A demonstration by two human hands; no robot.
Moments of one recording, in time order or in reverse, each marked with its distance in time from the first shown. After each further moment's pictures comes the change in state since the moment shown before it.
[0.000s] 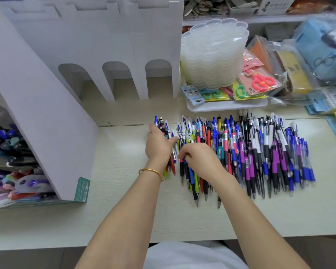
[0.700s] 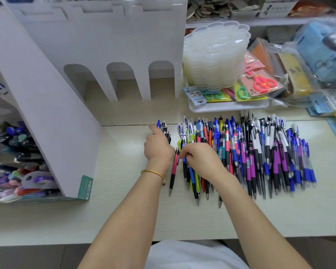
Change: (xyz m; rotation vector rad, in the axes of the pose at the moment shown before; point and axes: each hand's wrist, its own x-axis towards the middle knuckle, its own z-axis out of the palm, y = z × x) left_hand -0.004 -0.006 -0.003 0.337 -0.020 -0.006; right_hand -0.001 0.000 0.002 0.023 0.030 -0.018
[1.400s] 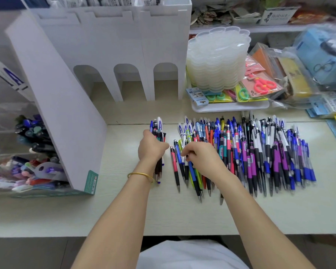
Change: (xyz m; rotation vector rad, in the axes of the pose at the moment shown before) left_hand -0.011 -0.024 -0.030 -0.380 -0.051 -0.093; right_hand -0.014 -0.008 -0.003 0.171 0.033 0.011
